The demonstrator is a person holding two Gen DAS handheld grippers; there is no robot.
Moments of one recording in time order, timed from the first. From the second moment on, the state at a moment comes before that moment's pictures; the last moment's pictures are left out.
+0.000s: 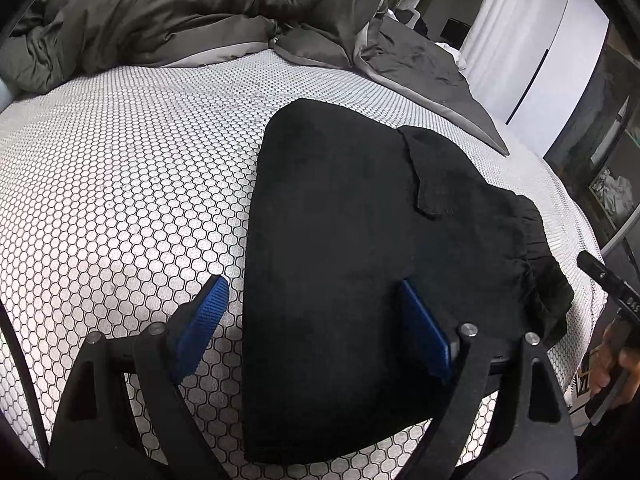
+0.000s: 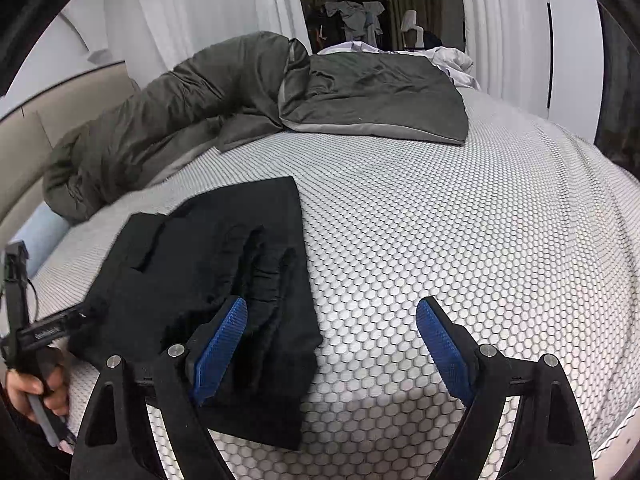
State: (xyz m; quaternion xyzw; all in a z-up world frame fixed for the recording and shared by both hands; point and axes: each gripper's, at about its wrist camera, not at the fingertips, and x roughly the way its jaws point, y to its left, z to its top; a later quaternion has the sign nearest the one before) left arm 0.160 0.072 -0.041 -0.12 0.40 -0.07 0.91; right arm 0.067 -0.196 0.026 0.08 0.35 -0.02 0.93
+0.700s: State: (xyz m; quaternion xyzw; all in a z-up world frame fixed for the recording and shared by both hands) left arm 0.161 0.072 -0.042 -0.12 0.40 -0.07 0.91; right arm 0.103 -0.146 -0.006 0.06 0.43 0.09 0.89
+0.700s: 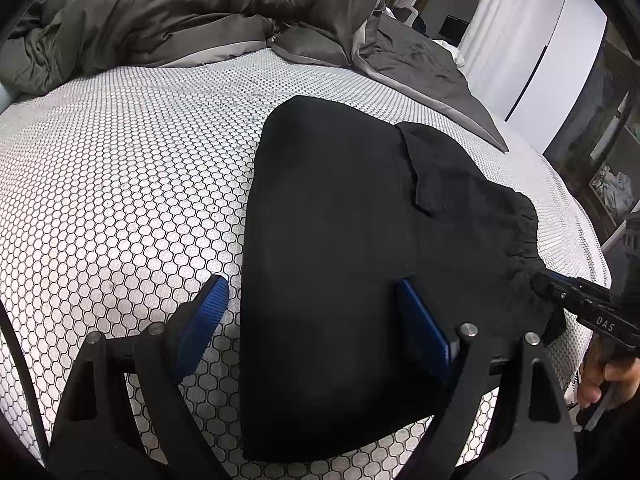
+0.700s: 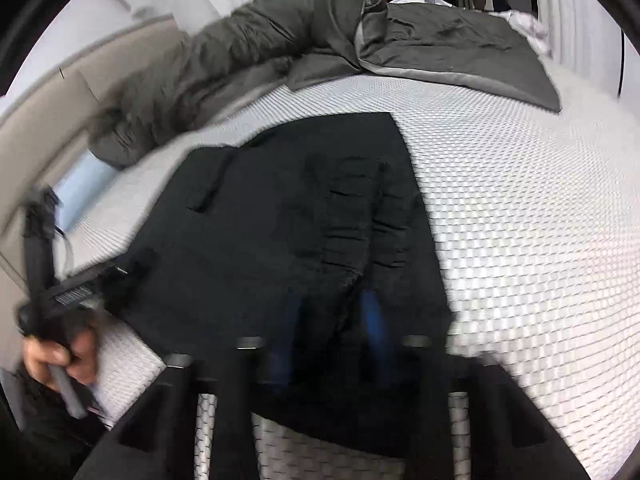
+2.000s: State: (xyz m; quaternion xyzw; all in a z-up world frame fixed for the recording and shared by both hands) left arm 0.153 0.061 -0.039 -0.09 0.40 -0.08 0.91; right arm 0.129 -0.191 -0.020 0.16 0.43 0.10 0.88
